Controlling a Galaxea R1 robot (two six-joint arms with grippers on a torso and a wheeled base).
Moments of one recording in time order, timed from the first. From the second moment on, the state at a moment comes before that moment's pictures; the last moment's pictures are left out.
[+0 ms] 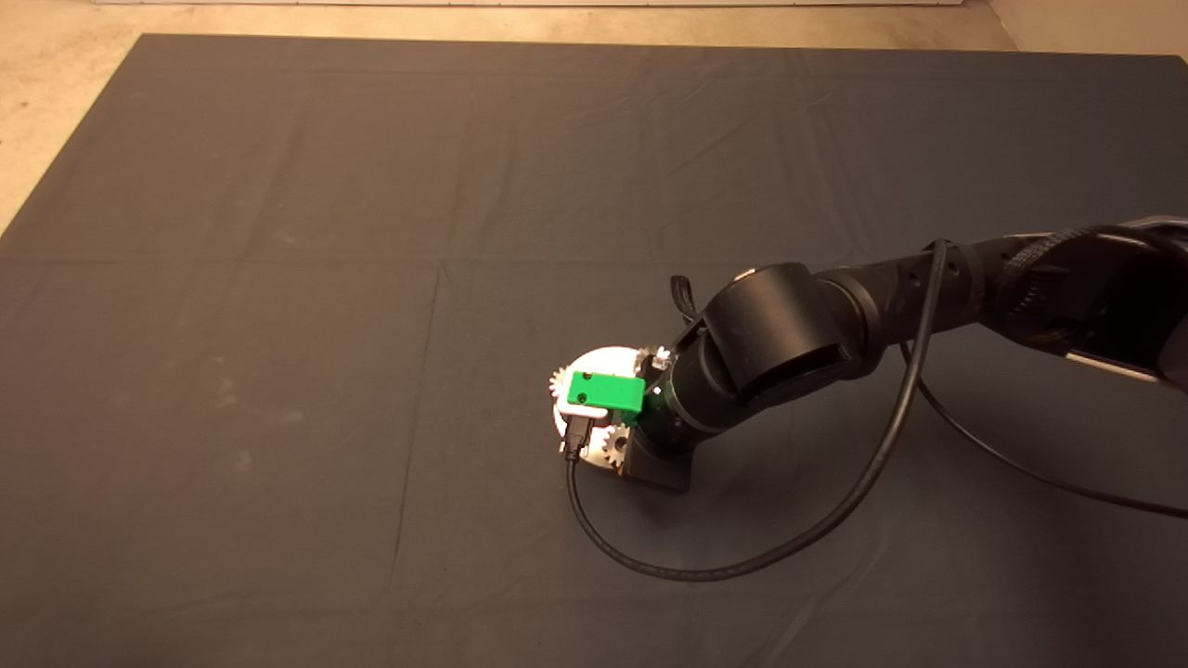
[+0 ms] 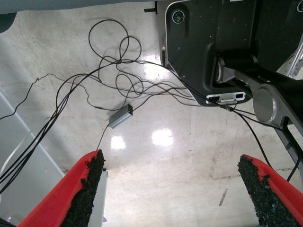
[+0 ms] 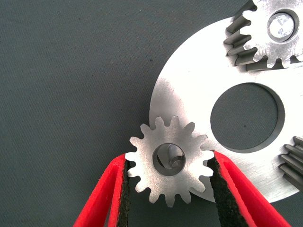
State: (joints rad) left arm -0.43 1.29 -0.34 -0.05 1.52 -0.87; right arm 0.23 2.80 -0.93 -0.49 -1.47 0.55
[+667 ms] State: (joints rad) left arm -0.43 1.29 -0.34 -0.05 1.52 -0.87; right arm 0.23 2.79 -0.92 -0.49 -1.50 0.55
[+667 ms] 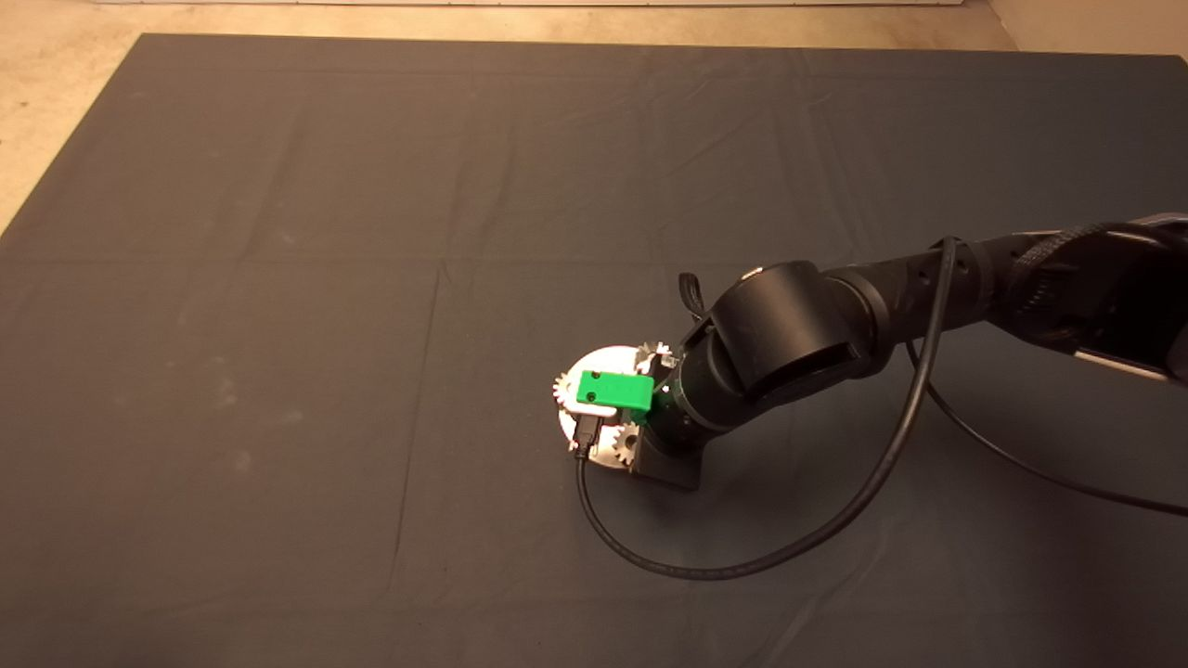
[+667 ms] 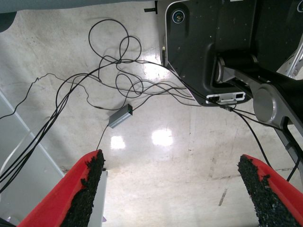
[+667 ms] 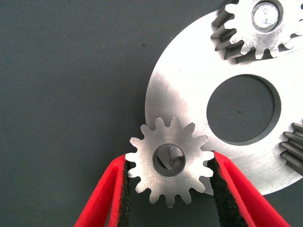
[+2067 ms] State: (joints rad) left arm -0.43 1.28 -0.34 -0.05 1.52 -0.87; right arm 0.29 2.76 -0.85 -0.49 -1.53 0.56
